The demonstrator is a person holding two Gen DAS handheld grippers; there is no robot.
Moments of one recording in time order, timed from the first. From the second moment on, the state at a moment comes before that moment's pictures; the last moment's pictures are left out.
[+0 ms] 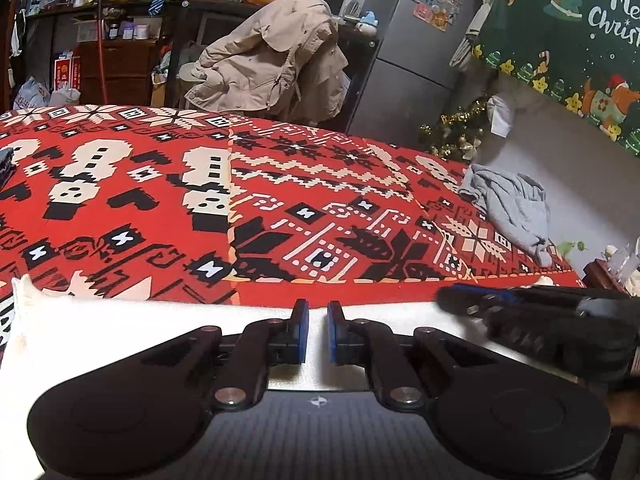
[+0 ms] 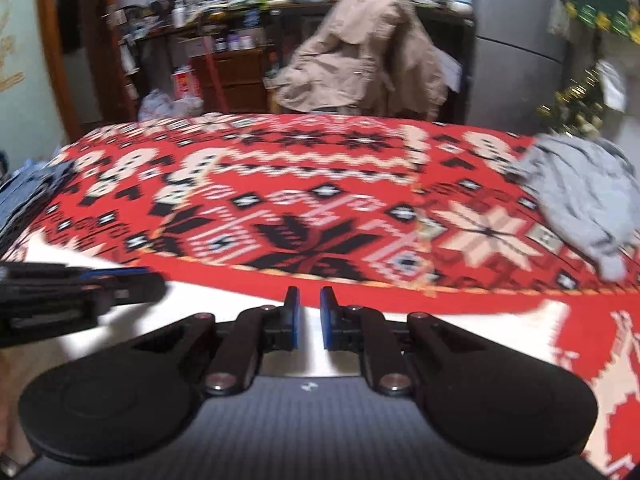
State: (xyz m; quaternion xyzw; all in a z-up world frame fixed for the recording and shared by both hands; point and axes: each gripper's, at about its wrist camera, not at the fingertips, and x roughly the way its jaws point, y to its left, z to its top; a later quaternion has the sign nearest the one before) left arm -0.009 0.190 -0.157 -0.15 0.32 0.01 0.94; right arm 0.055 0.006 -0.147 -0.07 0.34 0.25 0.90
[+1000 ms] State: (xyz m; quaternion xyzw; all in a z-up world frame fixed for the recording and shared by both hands) left arm -0.023 0.238 -0.155 -0.18 0.32 0.07 0.93; right arm 0.062 -0.034 -0.144 -0.05 0.35 0.22 0.91
